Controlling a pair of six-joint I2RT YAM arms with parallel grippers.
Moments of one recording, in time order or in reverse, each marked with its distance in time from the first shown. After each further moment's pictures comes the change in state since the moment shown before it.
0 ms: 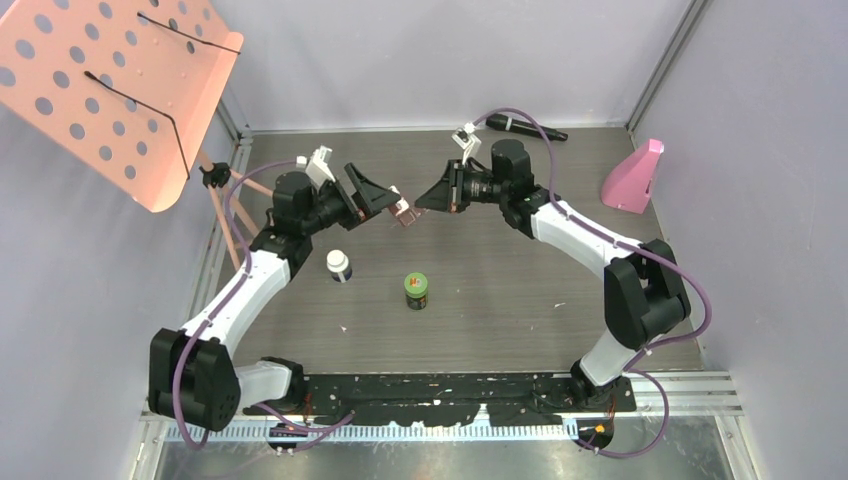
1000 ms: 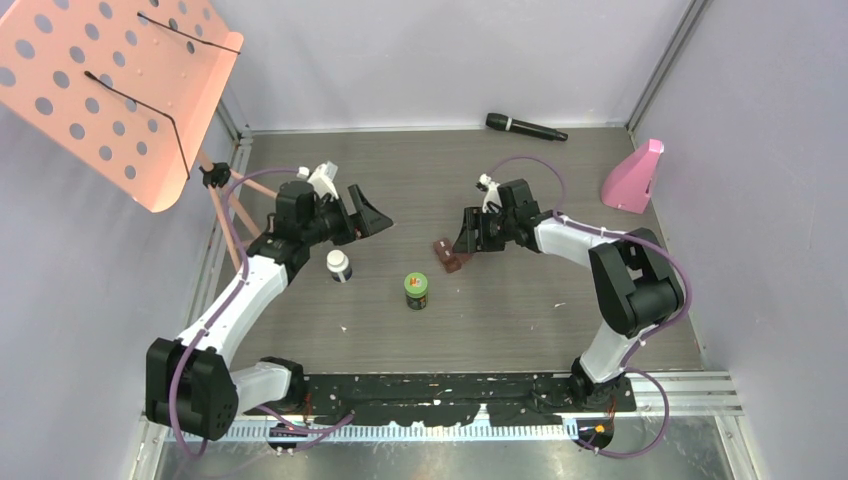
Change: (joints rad) left arm 0.000 -0.048 -0.021 -0.237 -0.095 0.266; right arm -0.093 0.069 -0.223 -0.289 0.315 -0.256
